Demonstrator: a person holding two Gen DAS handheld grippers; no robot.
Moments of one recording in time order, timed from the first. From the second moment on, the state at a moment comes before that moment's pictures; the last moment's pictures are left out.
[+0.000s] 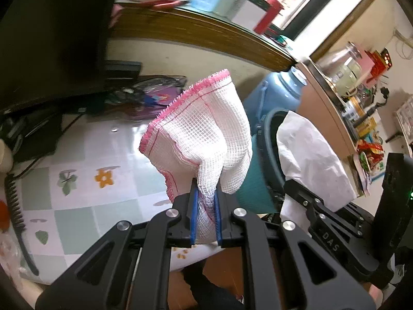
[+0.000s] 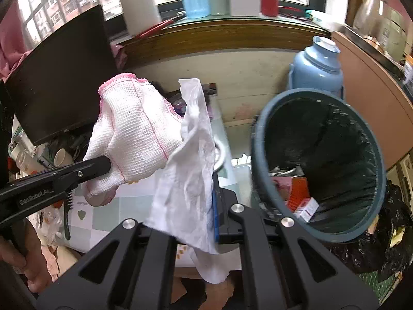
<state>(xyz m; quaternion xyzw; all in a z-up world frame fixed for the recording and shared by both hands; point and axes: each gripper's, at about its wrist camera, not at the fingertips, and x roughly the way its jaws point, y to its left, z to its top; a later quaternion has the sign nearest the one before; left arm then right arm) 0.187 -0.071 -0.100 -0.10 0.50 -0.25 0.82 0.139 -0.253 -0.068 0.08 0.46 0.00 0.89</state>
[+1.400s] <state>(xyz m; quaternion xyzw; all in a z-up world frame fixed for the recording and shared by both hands) 0.185 -0.297 -0.105 -0.03 0.54 -0.27 0.80 0.137 -0.455 -0.119 0.15 0.52 0.02 0.84</state>
